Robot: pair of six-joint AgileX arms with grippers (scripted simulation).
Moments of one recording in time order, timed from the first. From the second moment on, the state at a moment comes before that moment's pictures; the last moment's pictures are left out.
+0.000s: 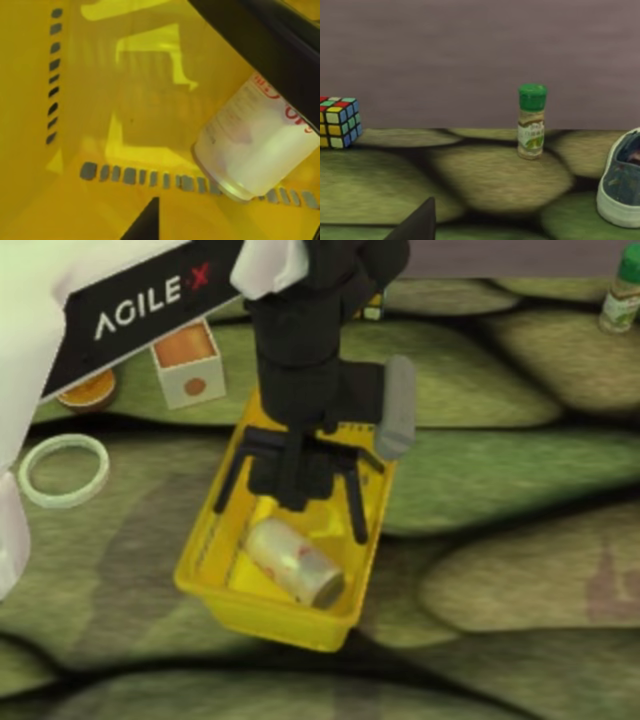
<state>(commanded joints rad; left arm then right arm) -0.68 2.12 1.94 -1.39 0.00 1.01 0.01 0.00 0.00 0.00 0.00 0.00</state>
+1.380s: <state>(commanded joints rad) -0.68 2.12 1.94 -1.39 0.00 1.01 0.01 0.00 0.00 0.00 0.00 0.00</state>
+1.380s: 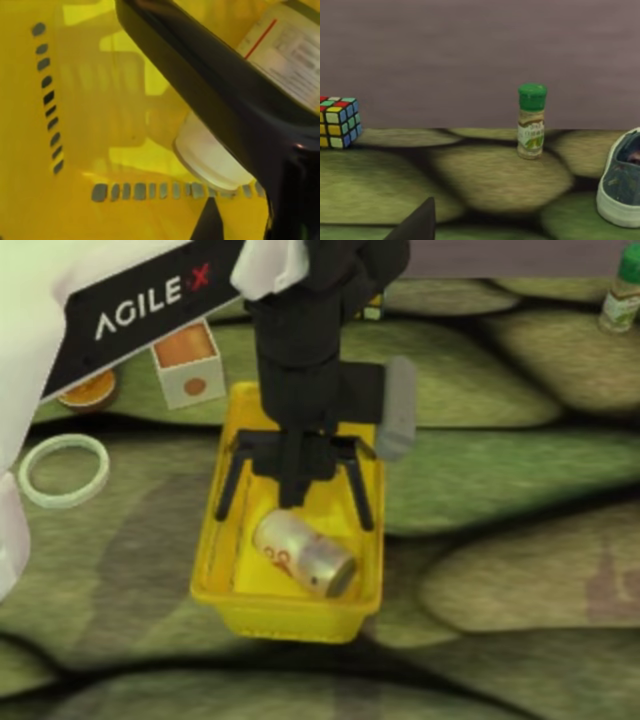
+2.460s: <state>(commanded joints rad) -0.66 2.12 1.98 -1.43 0.00 1.03 0.01 0.00 0.00 0.00 0.00 0.00</state>
